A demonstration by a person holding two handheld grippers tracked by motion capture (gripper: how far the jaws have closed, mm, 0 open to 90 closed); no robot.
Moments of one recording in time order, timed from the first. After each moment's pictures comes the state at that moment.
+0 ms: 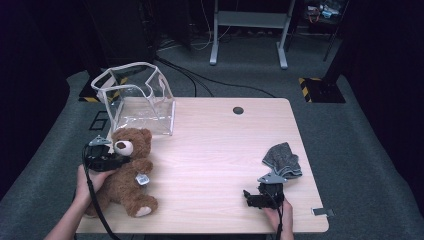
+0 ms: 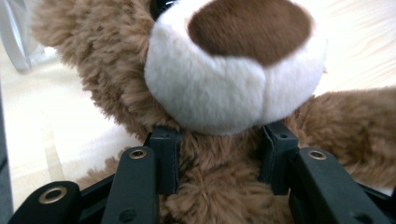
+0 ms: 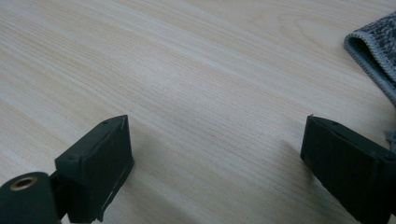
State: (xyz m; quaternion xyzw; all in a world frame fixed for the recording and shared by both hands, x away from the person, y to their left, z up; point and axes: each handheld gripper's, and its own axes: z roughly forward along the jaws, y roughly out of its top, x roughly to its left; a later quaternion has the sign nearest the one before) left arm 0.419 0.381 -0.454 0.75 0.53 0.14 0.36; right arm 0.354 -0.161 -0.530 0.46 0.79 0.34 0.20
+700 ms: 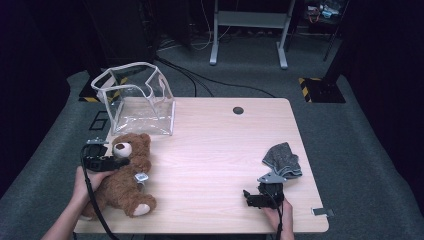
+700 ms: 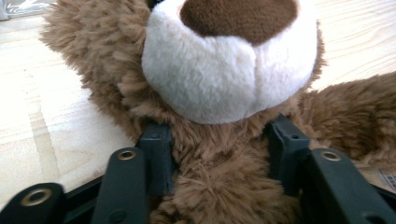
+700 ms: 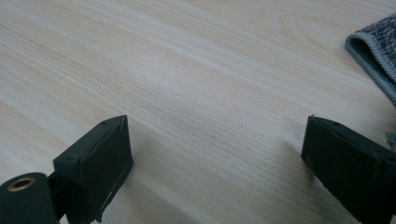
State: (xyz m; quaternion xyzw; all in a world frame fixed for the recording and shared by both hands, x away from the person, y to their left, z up) left arm 0.422 0.394 -0.457 0.76 0.54 0.10 0.35; right arm 0.355 -0.161 -0.530 0.46 0.79 0.34 0.20
